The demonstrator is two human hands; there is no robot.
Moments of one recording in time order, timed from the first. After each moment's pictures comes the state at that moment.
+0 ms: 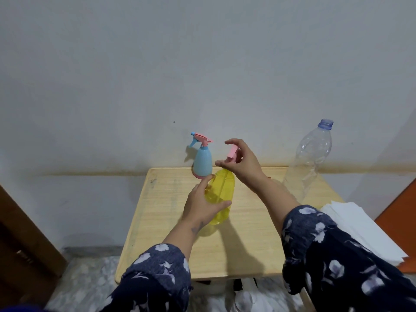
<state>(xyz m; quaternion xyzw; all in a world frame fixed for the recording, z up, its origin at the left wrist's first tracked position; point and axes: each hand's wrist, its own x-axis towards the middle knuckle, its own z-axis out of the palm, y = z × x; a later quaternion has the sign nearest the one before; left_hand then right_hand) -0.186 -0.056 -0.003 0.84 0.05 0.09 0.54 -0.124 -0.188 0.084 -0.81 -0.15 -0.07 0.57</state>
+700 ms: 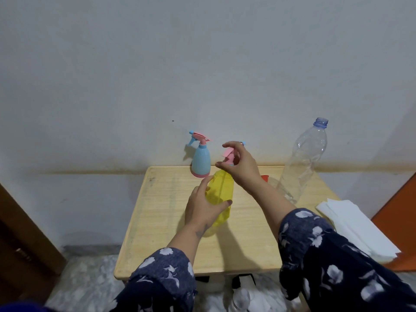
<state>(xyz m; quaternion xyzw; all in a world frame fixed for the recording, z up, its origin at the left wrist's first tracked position) -0.198 -0.074 -0.006 0.85 0.09 0.11 0.51 -0.142 -0.187 0.082 -0.84 -0.13 -0.09 0.53</state>
